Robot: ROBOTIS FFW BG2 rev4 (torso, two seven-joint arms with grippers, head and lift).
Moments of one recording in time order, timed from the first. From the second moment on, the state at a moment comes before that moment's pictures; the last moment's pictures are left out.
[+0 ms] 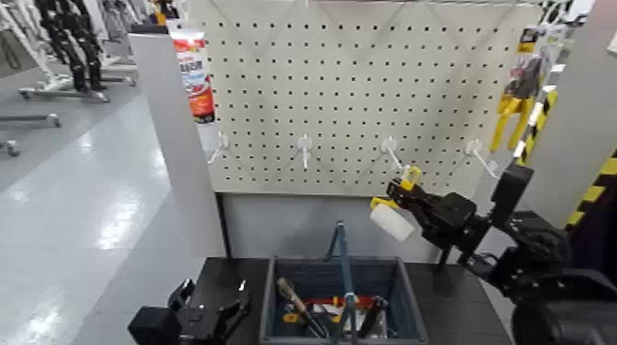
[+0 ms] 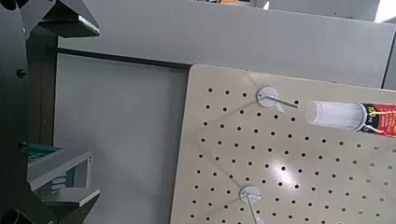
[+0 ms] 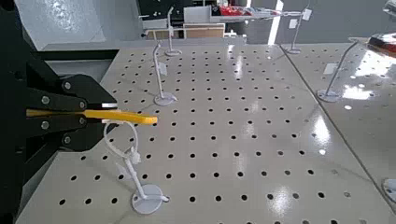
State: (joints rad) left arm 0.14 0.13 -0.19 -1.47 0.25 -0.34 -0.01; right arm -0.17 -0.21 0.01 -1.66 -0.31 0.19 0.72
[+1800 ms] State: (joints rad) left arm 0.14 0.13 -0.20 -1.47 0.25 -0.34 -0.01; right arm -0.03 -0.13 0.00 -1.48 -0.56 0.25 0.67
